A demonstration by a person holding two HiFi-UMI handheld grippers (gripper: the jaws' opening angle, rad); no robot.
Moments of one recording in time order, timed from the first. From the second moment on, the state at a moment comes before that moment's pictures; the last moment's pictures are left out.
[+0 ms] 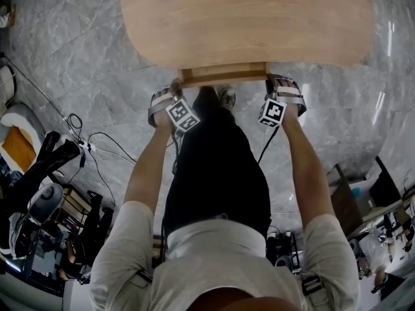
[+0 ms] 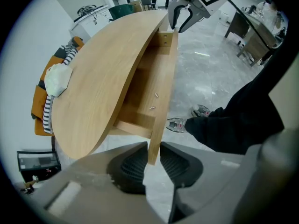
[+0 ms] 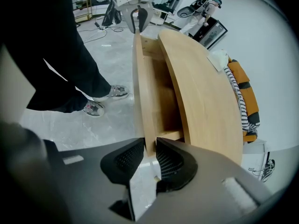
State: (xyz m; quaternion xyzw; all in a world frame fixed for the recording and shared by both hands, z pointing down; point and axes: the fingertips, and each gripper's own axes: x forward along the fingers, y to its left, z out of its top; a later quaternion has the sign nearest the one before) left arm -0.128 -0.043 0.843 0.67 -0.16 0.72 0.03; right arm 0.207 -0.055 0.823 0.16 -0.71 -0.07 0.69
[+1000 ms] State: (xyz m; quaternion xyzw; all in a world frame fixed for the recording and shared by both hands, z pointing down) left arm -0.132 -0.073 0.845 0.68 -0.16 0.72 0.03; right arm 0.204 -0.080 0.827 0.20 -0.71 -0.05 0.68
